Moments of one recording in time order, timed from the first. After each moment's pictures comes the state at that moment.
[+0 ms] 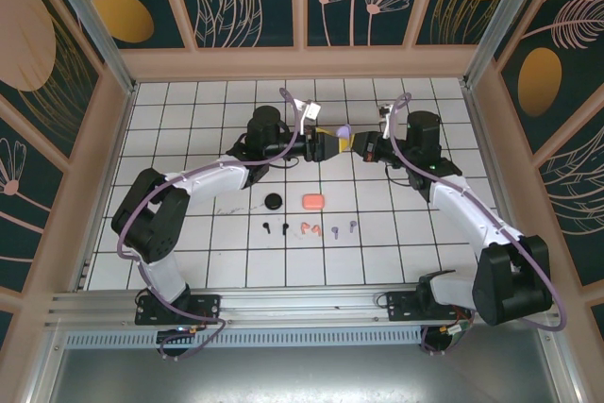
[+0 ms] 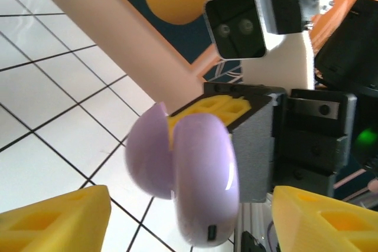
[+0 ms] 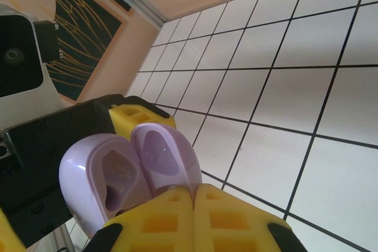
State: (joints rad) left arm -0.64 1.78 1.13 0.53 0.74 -0.68; right arm 0.26 1.26 0.84 0.01 -0.67 0.48
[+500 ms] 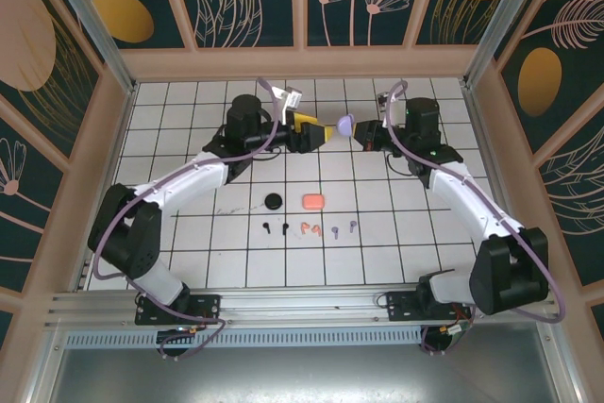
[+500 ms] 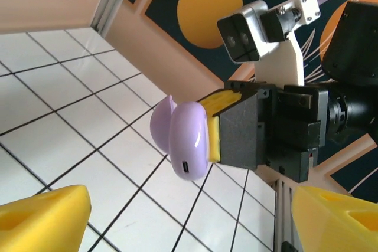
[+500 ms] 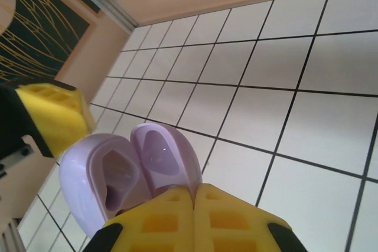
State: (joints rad) left arm -0.56 1.63 1.16 0.26 0.69 -0.48; right arm 0.26 1.33 0.99 -0.15 -0.57 0.35
